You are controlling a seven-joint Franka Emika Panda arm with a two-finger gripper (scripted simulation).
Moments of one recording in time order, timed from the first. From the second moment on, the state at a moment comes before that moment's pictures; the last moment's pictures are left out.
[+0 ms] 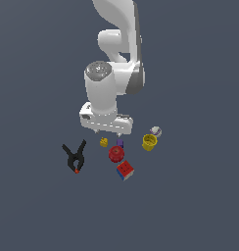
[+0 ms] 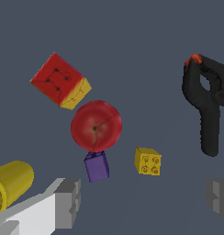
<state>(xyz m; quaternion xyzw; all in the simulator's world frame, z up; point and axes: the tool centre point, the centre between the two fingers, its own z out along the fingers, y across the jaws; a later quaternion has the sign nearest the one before) -0.014 -0.051 0.154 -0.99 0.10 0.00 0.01</state>
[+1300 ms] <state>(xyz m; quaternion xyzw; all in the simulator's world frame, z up) -0.047 -0.082 0.061 -0.99 0.15 0.00 0.00</state>
